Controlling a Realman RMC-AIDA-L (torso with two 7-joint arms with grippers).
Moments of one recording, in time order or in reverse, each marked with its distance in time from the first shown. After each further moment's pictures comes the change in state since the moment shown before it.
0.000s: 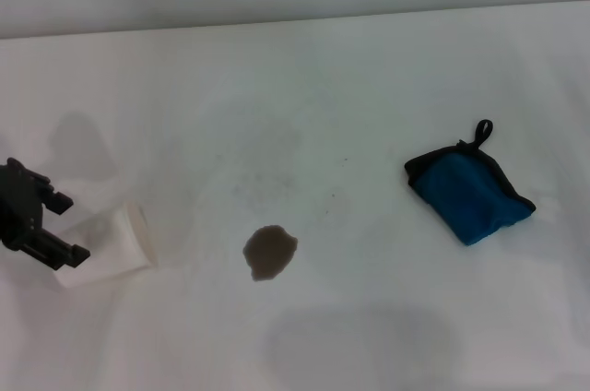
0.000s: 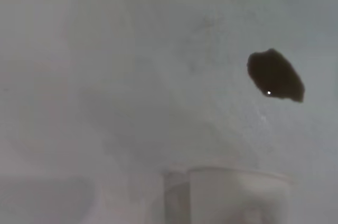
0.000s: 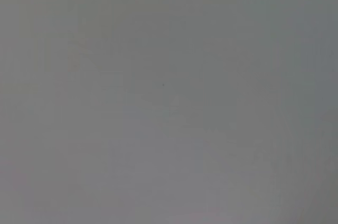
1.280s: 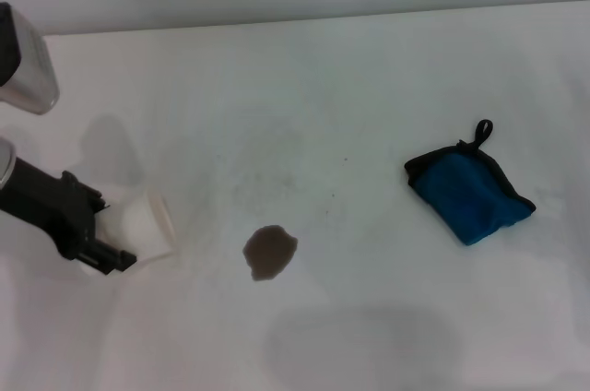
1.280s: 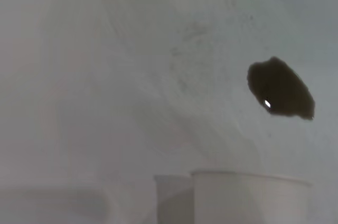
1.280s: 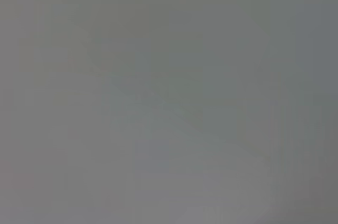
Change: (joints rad) left arm 0.029 -0.005 -0.002 0.215 -0.022 -0.170 -0.041; right arm 0.000 0.000 0.001 -0.012 0.001 -0.036 0.000
